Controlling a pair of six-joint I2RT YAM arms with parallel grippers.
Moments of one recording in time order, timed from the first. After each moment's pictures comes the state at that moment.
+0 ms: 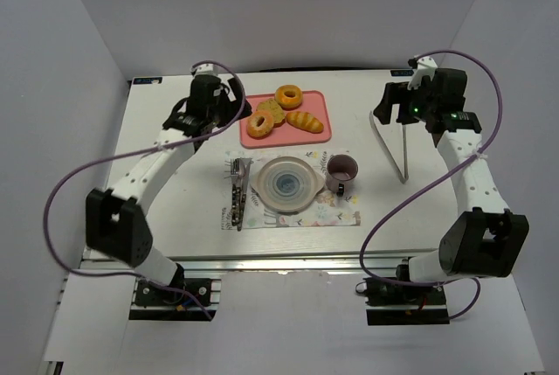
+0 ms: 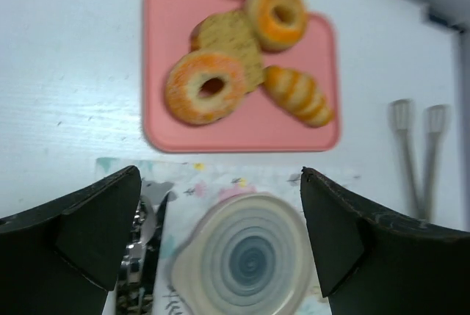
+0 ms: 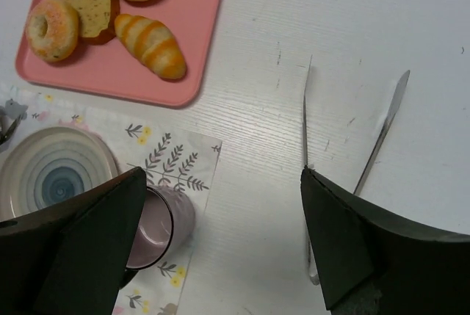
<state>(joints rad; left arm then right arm) -0.37 1.57 1.36 -0.34 -0.14 -0.57 -0.02 1.41 1.32 -0.46 -0.40 -0.06</state>
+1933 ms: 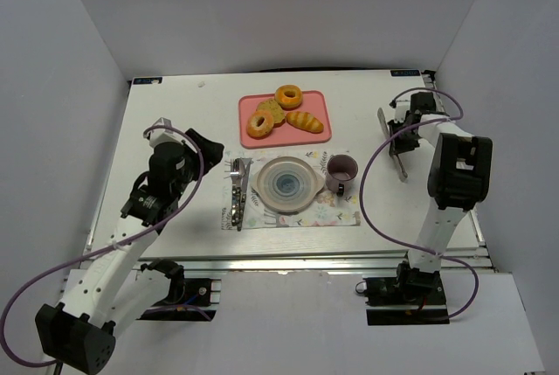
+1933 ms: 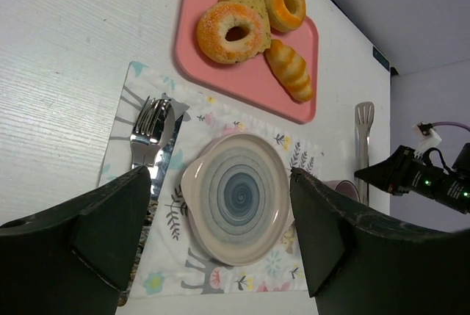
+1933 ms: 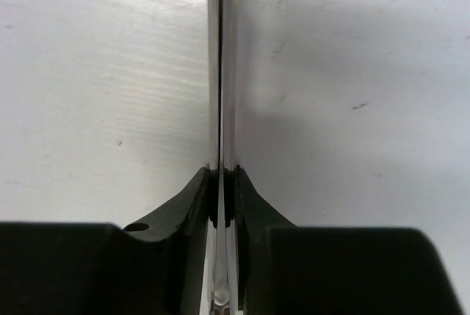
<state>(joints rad) -0.37 0.84 0.76 -0.30 -0.20 -0.84 -0.10 2.00 1.38 -0.50 -0.18 -0.27</state>
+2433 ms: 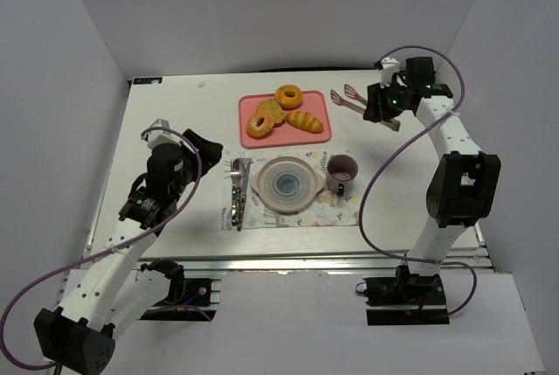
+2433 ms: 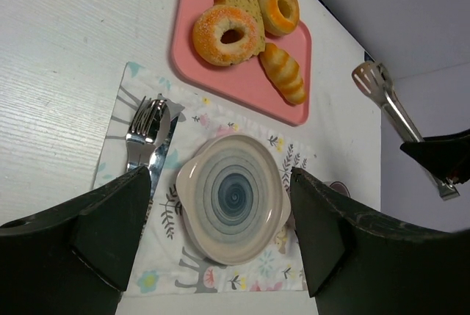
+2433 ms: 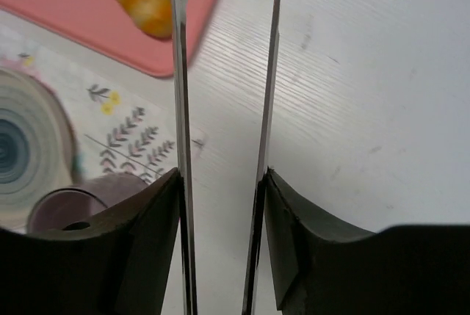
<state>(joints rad) -0.37 0.82 0.76 -0.31 -0.20 -0.86 0.03 1.81 1.59 -0.64 -0.46 -0.31</state>
